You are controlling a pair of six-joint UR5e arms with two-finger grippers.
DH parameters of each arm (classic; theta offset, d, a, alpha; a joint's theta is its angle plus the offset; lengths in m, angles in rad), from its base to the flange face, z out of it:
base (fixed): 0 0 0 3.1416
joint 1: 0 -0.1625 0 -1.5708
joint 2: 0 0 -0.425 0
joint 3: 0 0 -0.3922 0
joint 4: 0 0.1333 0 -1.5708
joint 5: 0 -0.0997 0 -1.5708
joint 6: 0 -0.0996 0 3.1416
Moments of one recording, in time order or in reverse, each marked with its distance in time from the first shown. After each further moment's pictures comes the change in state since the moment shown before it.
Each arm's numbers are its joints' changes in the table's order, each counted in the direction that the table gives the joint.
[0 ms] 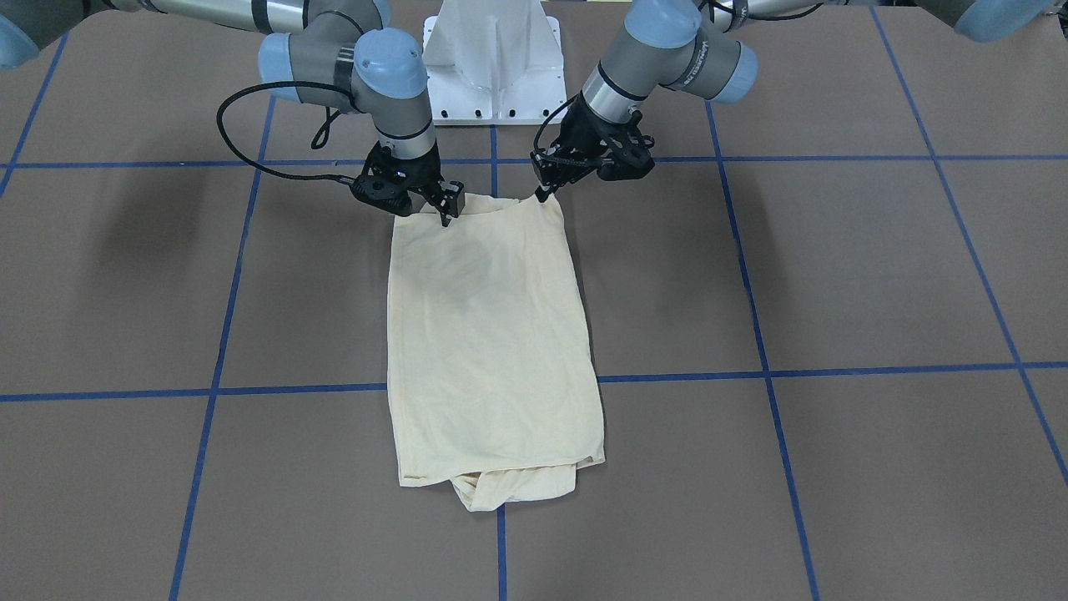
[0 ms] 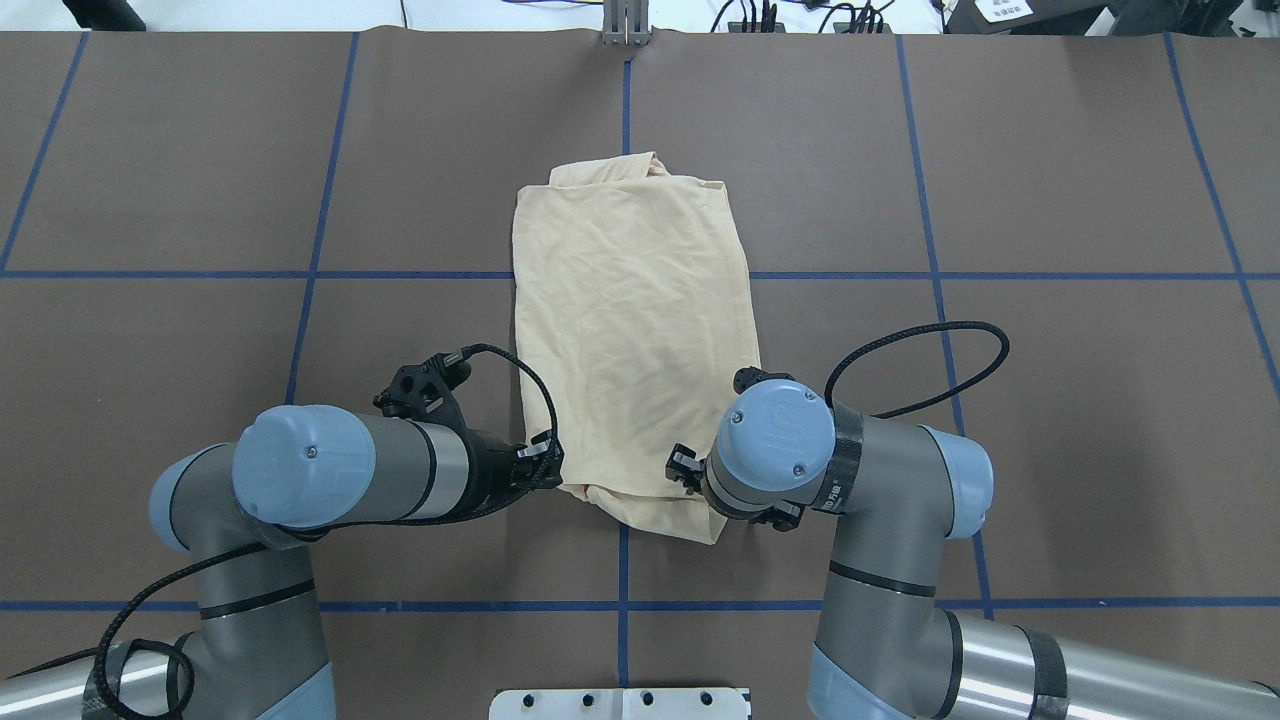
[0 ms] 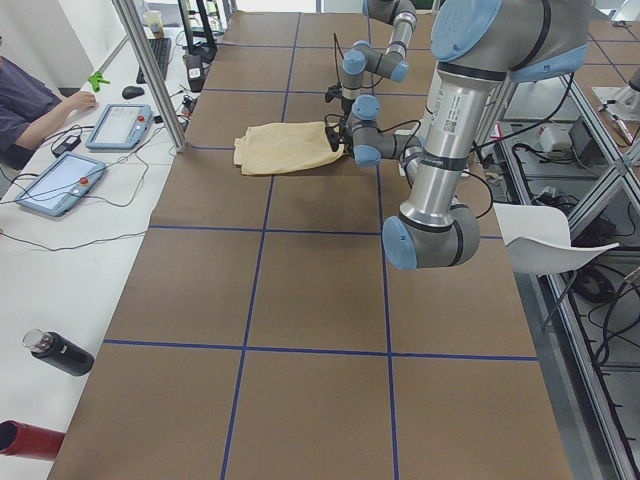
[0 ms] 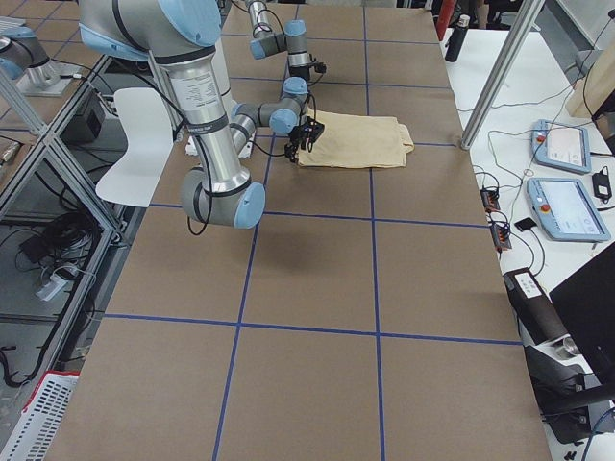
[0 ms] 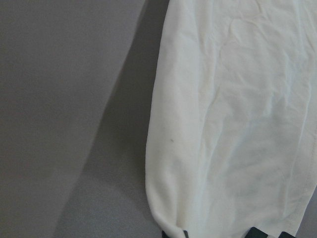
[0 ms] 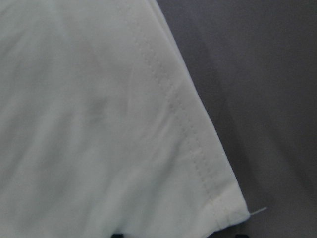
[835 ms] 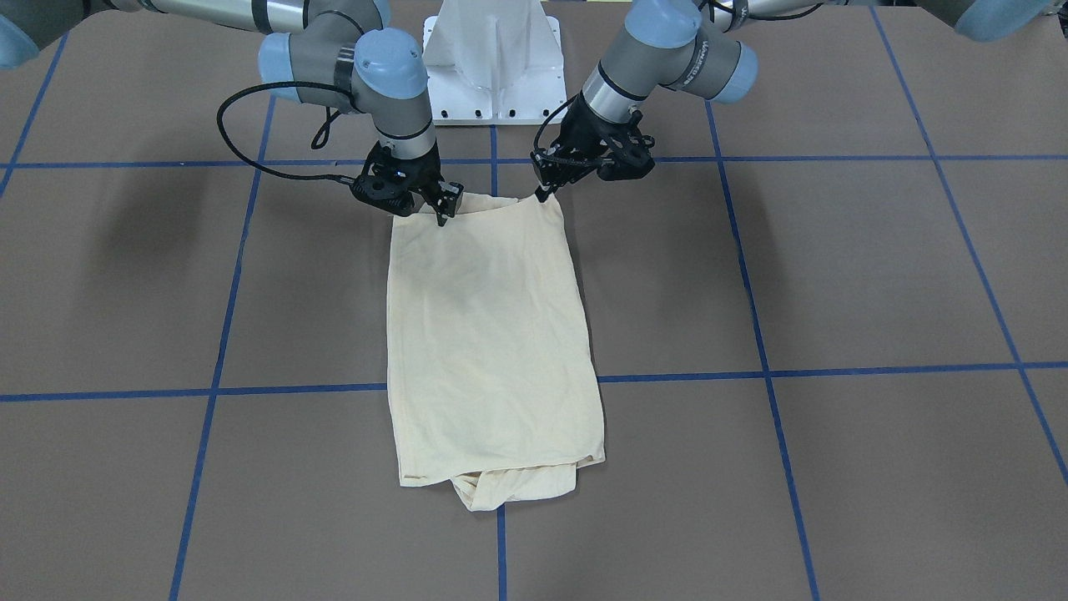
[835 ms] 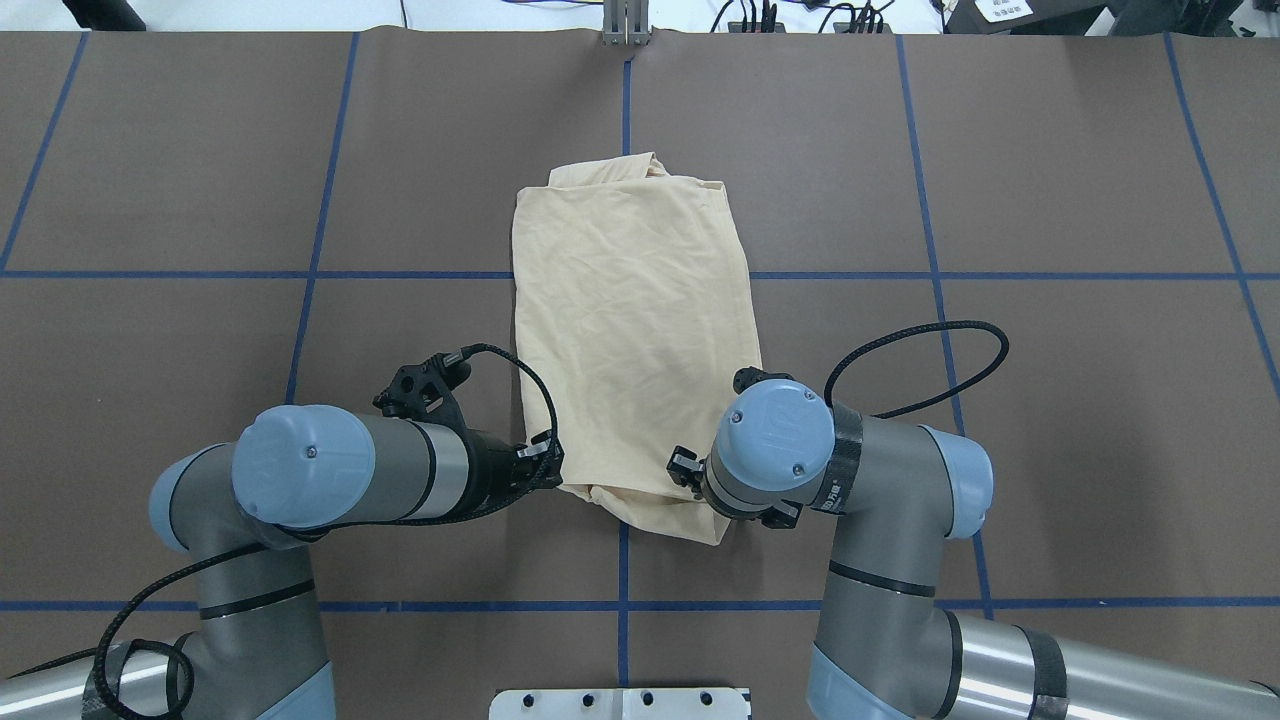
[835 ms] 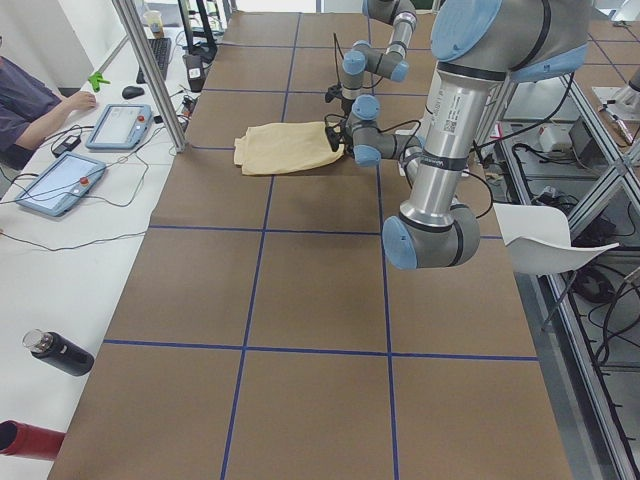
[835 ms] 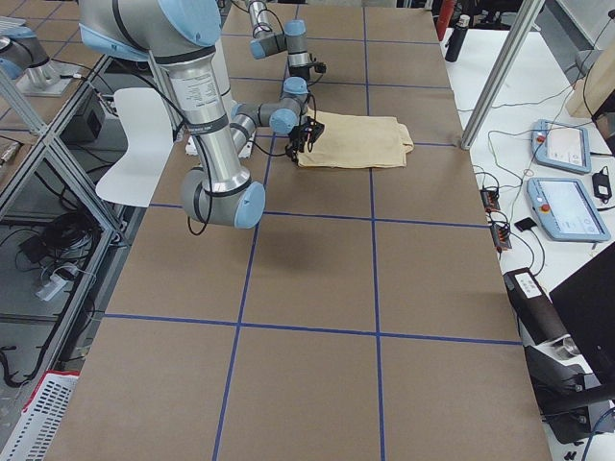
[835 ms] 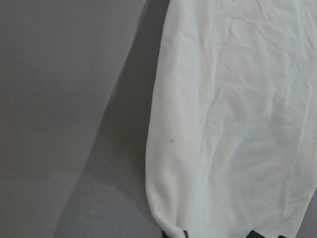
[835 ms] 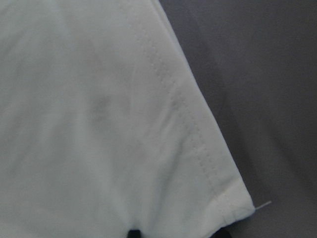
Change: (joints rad) left arm 0.000 0.000 -0.001 0.000 0.000 0.001; right arm 0.000 0.001 0.000 -0.002 -0.002 0.001
